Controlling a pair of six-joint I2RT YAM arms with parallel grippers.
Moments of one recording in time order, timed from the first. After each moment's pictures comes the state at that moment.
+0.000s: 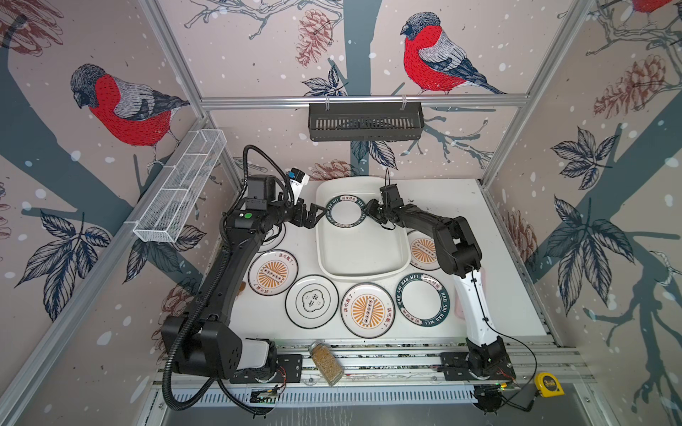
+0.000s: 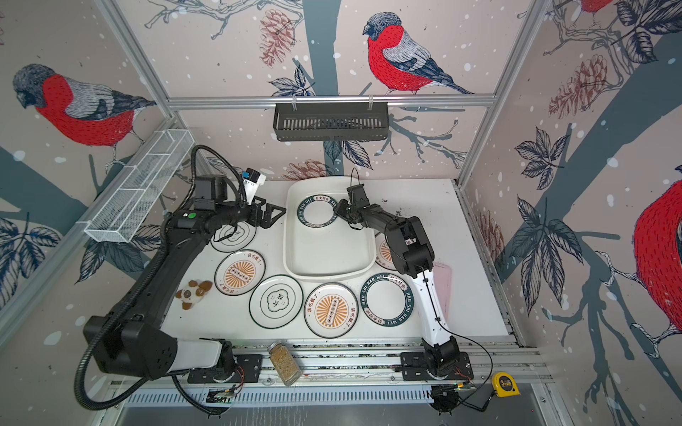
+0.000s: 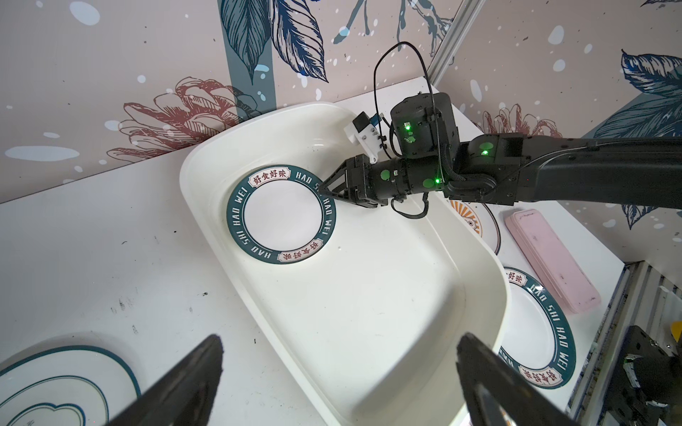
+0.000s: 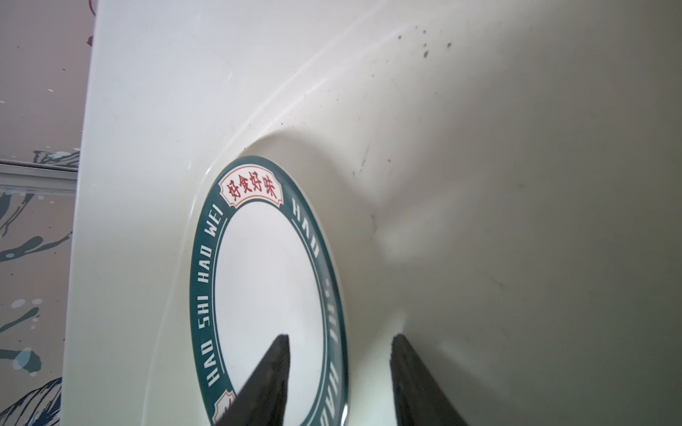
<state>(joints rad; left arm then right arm) -0.12 1.36 1.34 -0.61 0.58 0.13 0.46 2.40 1.81 -0.11 -0.28 0.83</state>
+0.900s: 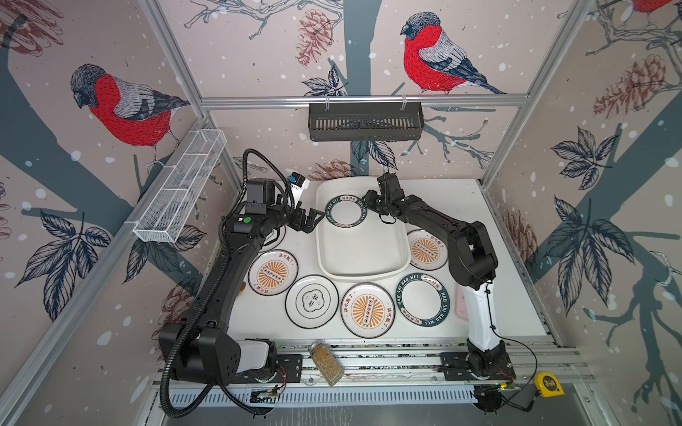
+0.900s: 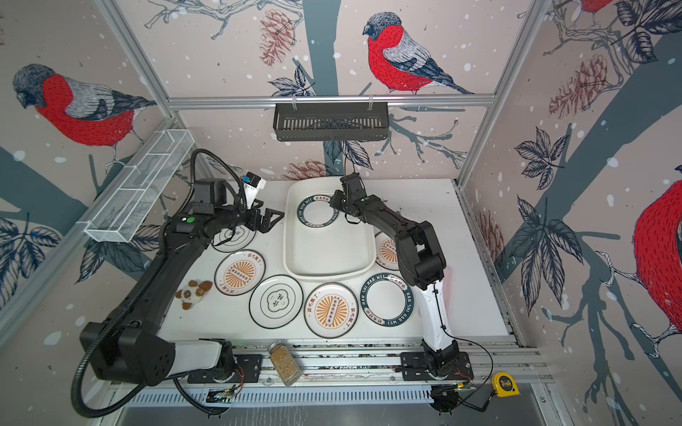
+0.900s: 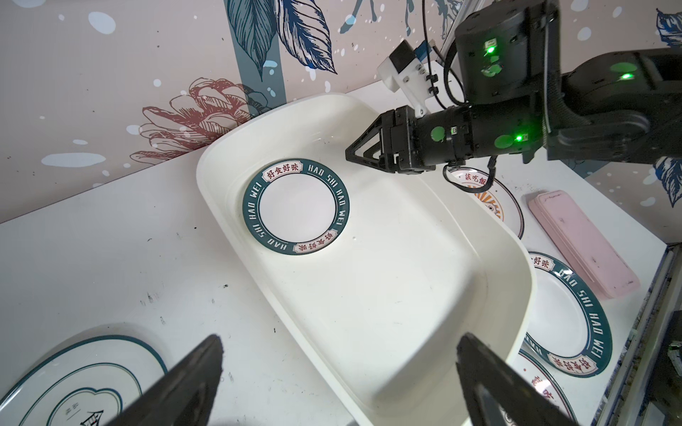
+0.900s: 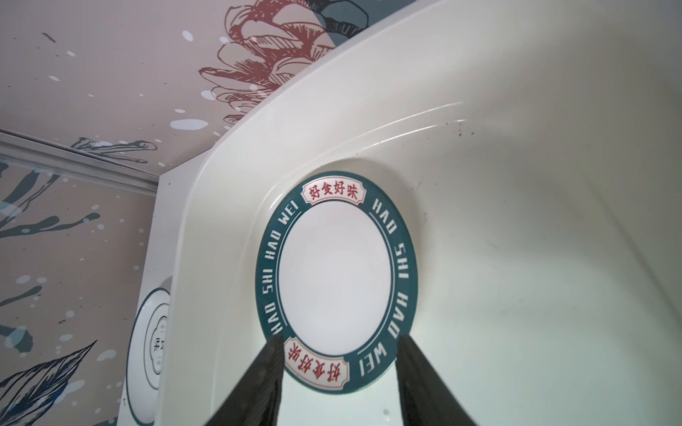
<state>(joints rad) -0.12 1.32 1.29 -0.61 0.53 0.21 0.53 2.15 1.74 -0.24 -0.10 0.72</state>
